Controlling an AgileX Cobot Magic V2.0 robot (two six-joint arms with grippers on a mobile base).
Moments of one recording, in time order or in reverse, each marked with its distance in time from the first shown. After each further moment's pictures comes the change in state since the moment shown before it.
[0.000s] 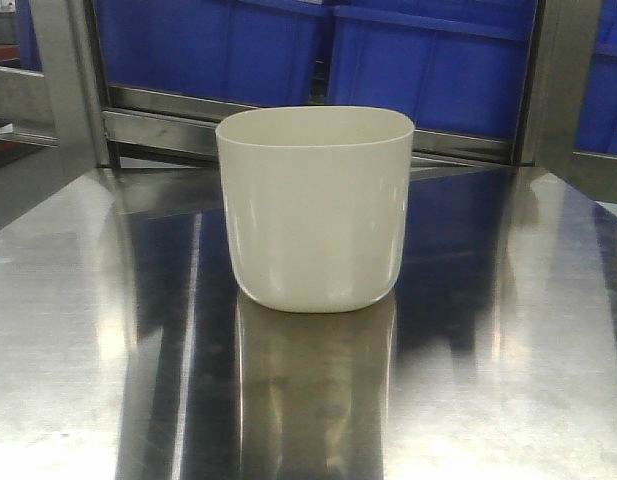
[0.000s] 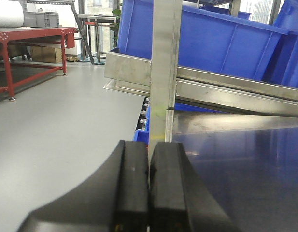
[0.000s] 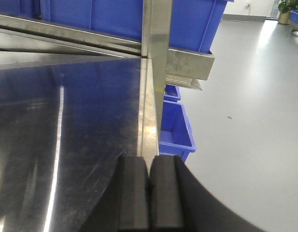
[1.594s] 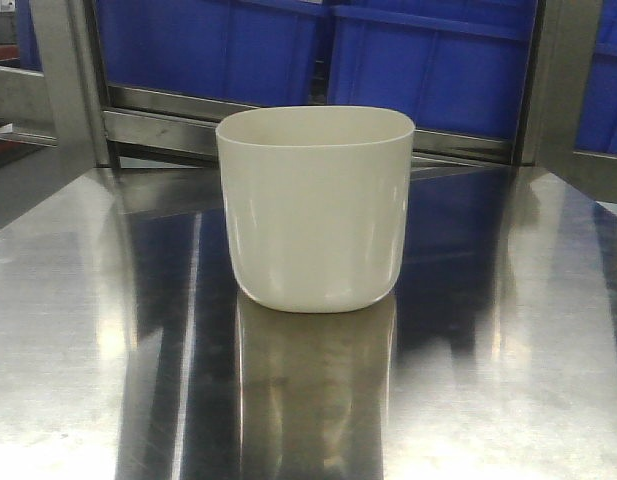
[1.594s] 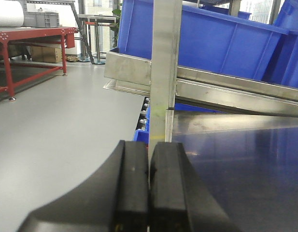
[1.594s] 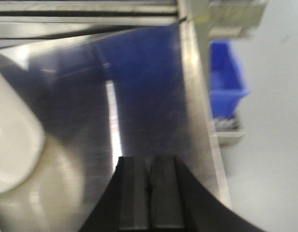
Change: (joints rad) left arm 0.000 0.000 0.000 0.000 0.000 0.000; right arm 0.000 0.587 -0.470 0.354 0.239 -0.081
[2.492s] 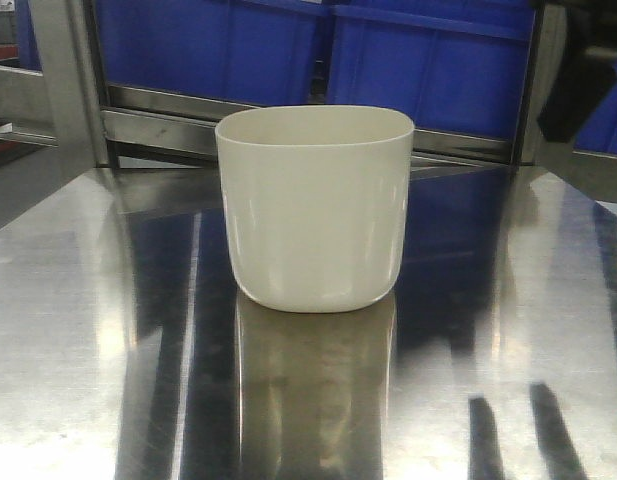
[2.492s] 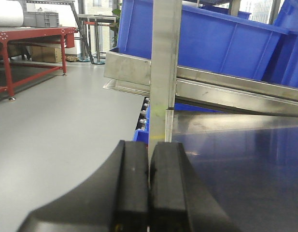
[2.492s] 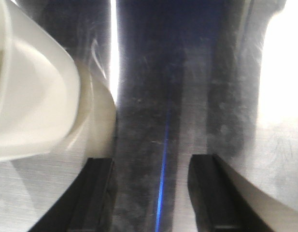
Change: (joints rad) left arm 0.000 0.000 0.000 0.000 0.000 0.000; right arm 0.489 0.713 -0.623 -0.487 0.422 0.613
